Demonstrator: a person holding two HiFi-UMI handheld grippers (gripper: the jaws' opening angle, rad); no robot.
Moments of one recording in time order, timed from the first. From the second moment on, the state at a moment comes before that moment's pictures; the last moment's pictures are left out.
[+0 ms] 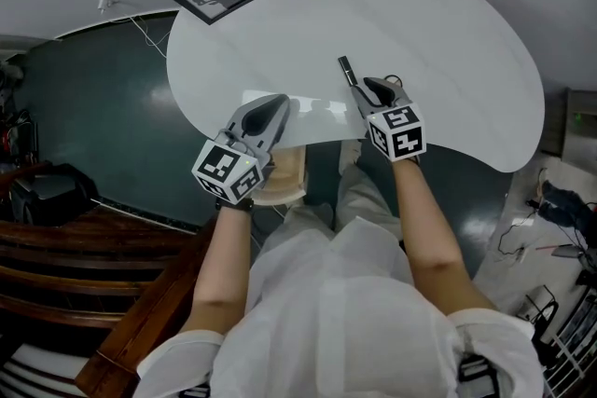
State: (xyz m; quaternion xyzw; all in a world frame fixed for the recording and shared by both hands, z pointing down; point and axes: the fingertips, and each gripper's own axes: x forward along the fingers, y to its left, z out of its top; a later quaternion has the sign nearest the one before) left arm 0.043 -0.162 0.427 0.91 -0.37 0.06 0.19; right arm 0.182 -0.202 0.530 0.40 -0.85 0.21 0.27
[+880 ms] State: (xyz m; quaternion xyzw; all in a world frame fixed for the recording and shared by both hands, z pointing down) left arm 0.035 -0.168 0.435 0.90 -0.38 0.05 0.21; right arm 0.173 -0.208 0.579 0.40 -0.81 0.23 0.36
